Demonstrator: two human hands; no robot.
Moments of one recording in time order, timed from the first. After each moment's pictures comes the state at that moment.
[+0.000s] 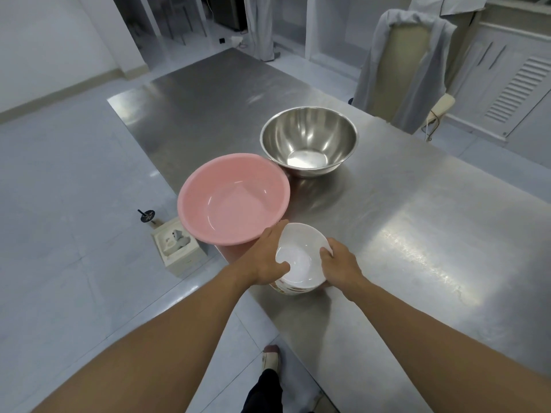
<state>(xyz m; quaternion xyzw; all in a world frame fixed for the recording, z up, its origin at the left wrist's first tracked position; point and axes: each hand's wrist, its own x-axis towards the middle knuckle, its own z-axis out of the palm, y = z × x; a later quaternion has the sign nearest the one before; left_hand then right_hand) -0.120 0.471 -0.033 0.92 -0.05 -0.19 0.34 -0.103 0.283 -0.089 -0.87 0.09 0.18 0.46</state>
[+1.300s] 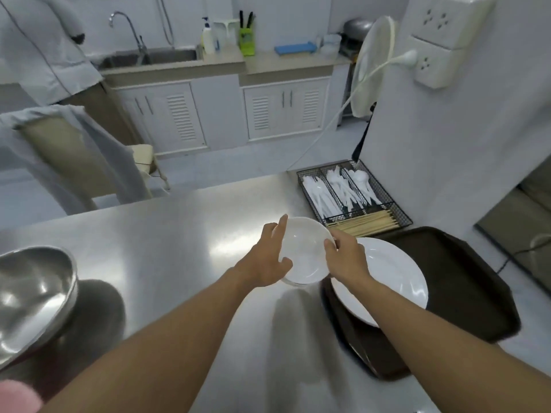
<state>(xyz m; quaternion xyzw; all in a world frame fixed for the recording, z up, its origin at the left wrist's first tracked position) -0.114 0.105 0.008 0.74 -0.57 -0.27 0.22 -0.280 0.008 -0.007 -0.70 0.53 -0.23 0.42</state>
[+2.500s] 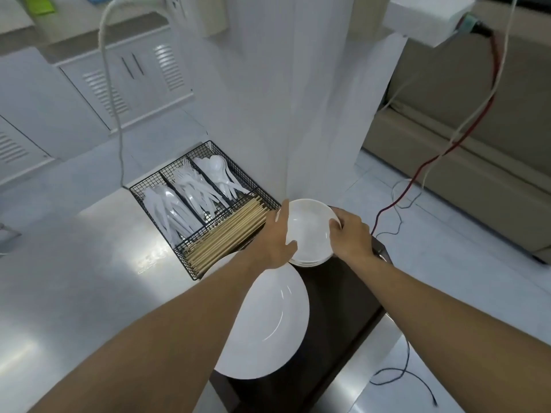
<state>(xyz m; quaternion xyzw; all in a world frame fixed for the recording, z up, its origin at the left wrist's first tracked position) -0.342 -0.175 -0.064 0.62 -0.69 -0.35 0.11 -0.522 -0.193 -0.070 -0.57 0.72 -0.23 0.33</state>
